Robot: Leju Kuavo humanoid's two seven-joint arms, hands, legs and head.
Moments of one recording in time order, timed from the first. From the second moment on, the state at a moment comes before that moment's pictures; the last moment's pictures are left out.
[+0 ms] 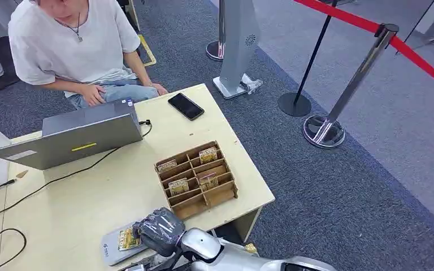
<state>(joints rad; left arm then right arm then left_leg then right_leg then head) -0.08 -0.15 0.99 -0.21 -1.27 0.54 0.20 -0.31 0.08 0.80 -0.78 0.89 -0.49 -0.23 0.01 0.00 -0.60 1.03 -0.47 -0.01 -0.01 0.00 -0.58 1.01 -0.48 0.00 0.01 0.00</state>
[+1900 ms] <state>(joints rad) -0.08 -0.15 0.99 -0.21 -1.26 0.54 0.21 -0.40 -0.01 0.75 -1.29 0.81 -0.44 -0.30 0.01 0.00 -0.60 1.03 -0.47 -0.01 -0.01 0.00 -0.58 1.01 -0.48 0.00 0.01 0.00</state>
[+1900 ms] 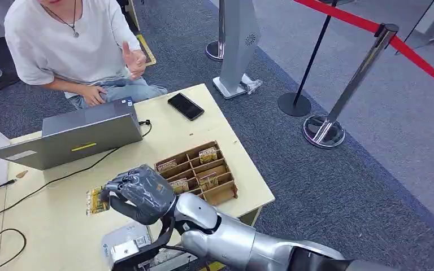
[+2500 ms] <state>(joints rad) -0.08 -0.15 0.97 -0.21 -1.29 0.54 0.20 -0.66 0.02 0.61 -1.04 1.06 -0.55 -0.17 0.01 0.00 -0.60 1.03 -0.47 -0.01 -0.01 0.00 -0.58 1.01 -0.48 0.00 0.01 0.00</state>
